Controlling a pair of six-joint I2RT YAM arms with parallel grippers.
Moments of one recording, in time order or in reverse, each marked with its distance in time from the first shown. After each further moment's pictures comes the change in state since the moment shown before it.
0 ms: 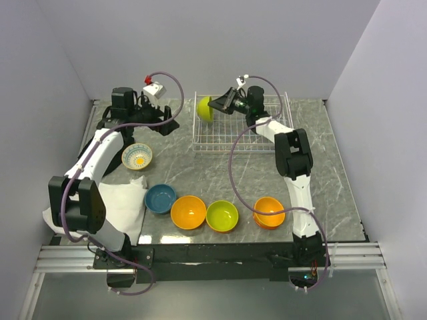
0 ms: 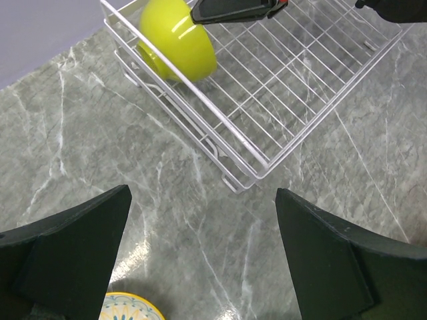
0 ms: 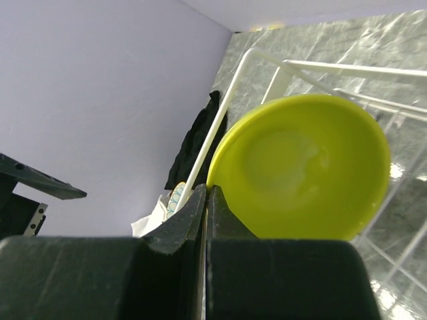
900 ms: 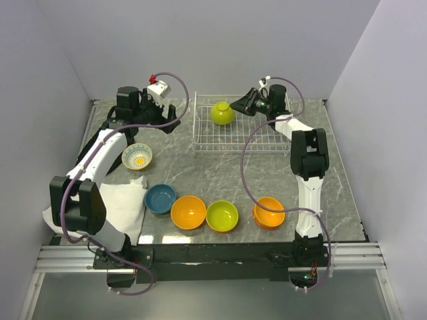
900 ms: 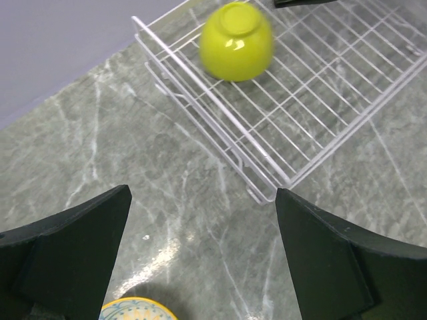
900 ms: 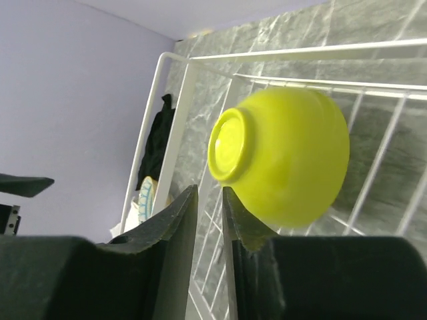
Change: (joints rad) left arm -0.057 0.000 0.002 0.047 -0.140 0.024; right arm -0.152 -0.104 -0.116 -0.185 -0.033 -0.119
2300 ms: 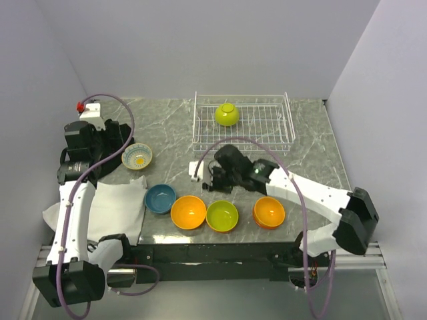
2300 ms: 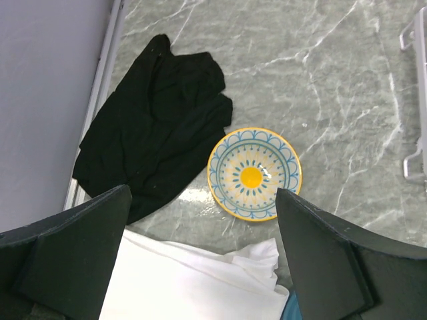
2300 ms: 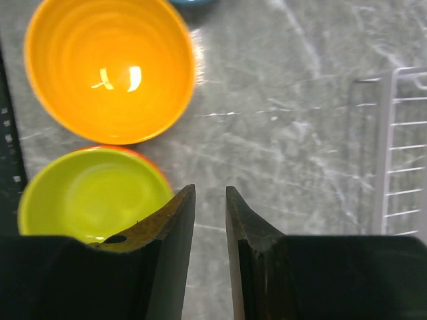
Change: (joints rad) left arm 0.315 -0.569 -0.321 -0.234 -0.498 -0.185; right arm 0.782 -0.925 -0.626 -0.869 0.550 -1.479
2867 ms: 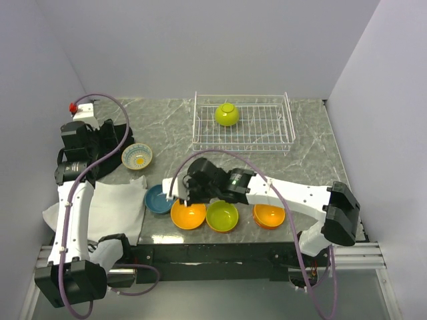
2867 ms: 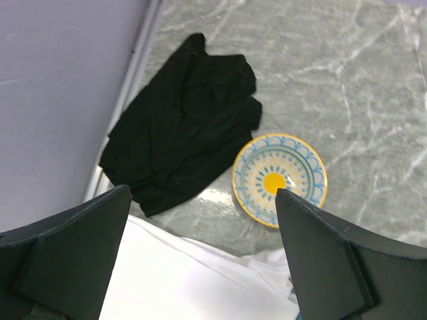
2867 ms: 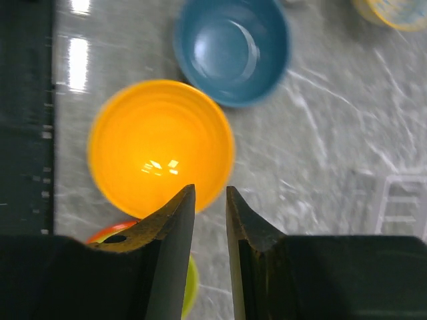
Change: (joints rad) left arm 0.035 -0.003 0.002 -0.013 -0.072 -0.019; right arm 0.240 0.120 0.109 0.060 0.102 0.018
